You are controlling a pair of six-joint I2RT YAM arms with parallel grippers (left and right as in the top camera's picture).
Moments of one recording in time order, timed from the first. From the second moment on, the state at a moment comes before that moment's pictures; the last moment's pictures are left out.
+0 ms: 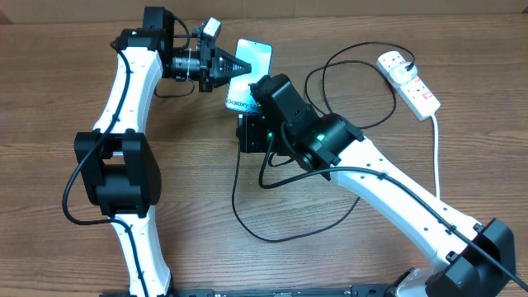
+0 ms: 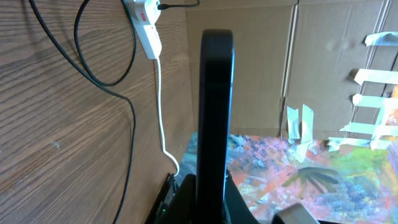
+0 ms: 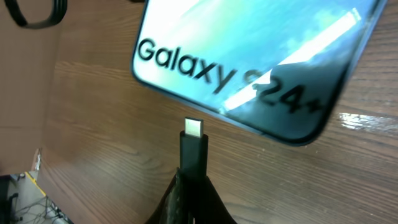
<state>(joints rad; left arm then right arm) -0.04 2.23 2.00 -1.10 1.37 -0.18 0.73 1.65 1.45 -0.66 -0.19 0.70</state>
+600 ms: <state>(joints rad) -0.04 2.23 2.00 -1.10 1.37 -0.18 0.71 1.65 1.45 -0.66 -0.20 0.70</state>
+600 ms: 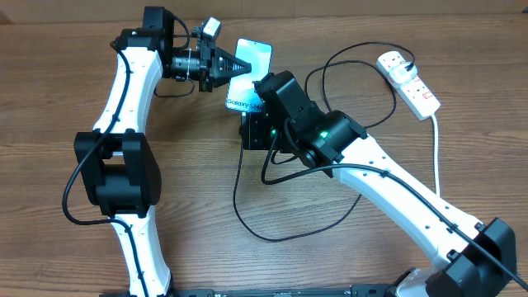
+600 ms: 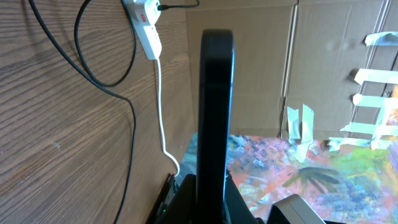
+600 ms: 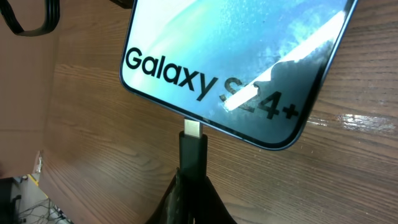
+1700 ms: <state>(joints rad) -0.04 2.23 2.00 -1.11 1.45 -0.09 0.71 1.65 1.45 -0.63 -0.23 0.73</state>
